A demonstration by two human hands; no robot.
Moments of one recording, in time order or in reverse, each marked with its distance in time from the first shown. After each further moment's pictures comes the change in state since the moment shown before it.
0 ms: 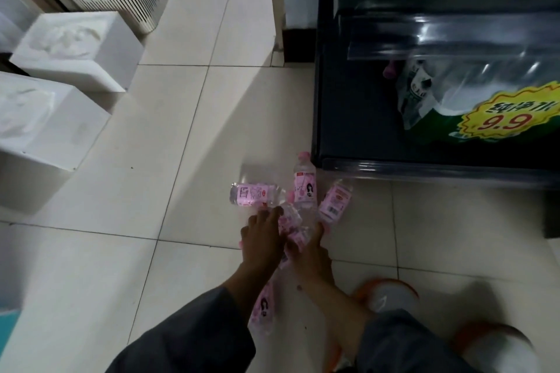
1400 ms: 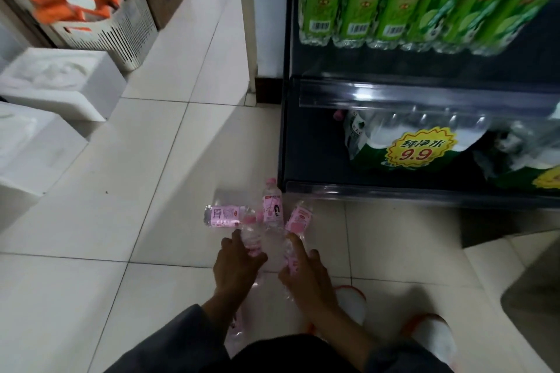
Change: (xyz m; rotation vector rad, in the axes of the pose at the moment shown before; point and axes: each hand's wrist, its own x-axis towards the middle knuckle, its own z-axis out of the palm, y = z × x) left_hand -0.040 0.022 -0.018 -0.313 0.093 -0.236; right_hand -0.066 0.013 -0.088 -0.283 0.108 -0.340
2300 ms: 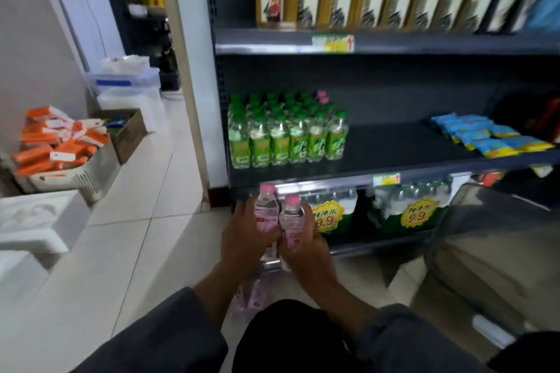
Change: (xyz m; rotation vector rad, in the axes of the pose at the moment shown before) left_hand -0.110 0.236 -0.191 -0.221 0.145 0.742; right_hand -0.097 -0.098 -0.215 0.062 0.891 -0.347
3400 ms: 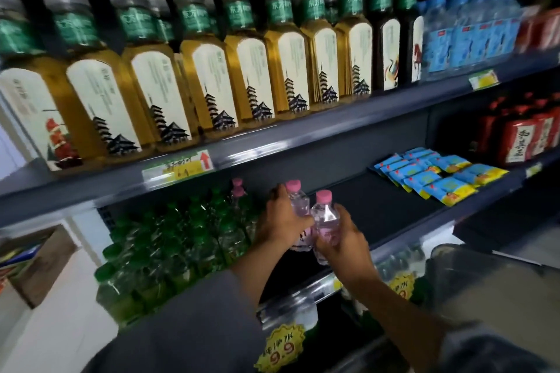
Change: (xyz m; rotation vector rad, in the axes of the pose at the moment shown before) left_hand 0.275 0.272 0.175 0.011 -0.129 0.281; right_hand 0.282 0.189 -0.149 0.144 0.162 0.196
